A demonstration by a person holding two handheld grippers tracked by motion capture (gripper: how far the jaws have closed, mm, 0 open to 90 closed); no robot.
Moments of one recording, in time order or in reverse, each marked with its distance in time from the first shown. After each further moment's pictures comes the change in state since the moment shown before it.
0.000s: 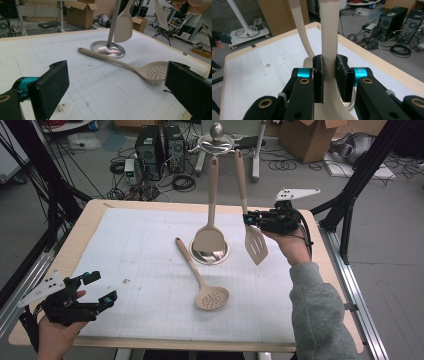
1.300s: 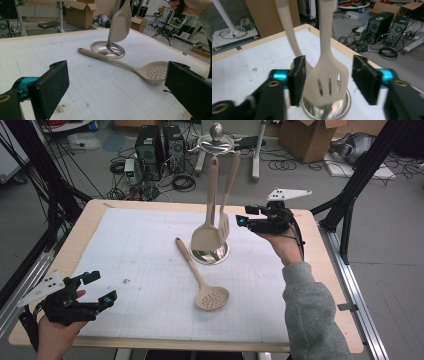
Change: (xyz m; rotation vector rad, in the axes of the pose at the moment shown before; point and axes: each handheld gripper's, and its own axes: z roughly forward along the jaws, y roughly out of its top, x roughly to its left) left arm 0.000 0.001 0.002 0.002 -0.006 0.004; right arm 0.006 0.001 0.016 -0.015 -0.081 -0.035
